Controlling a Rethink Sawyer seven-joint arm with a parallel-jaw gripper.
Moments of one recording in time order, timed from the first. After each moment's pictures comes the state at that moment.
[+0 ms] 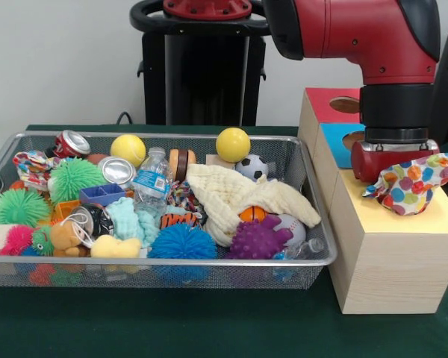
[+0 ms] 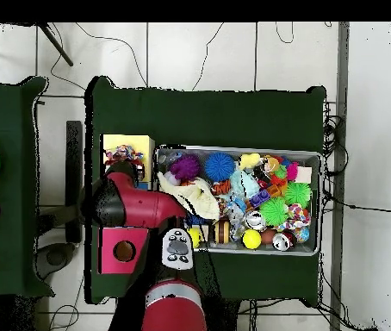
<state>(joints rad) 0.07 -0.50 0.01 1.69 0.24 -0.07 1.58</state>
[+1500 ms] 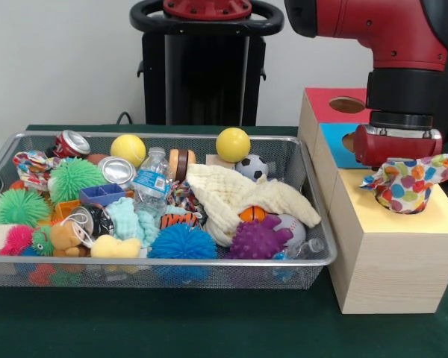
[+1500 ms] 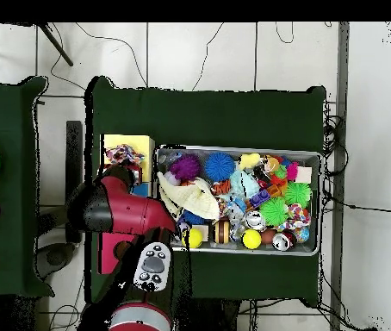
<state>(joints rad) 0.21 -0.50 -0.14 1.68 0.35 -0.02 1.58</state>
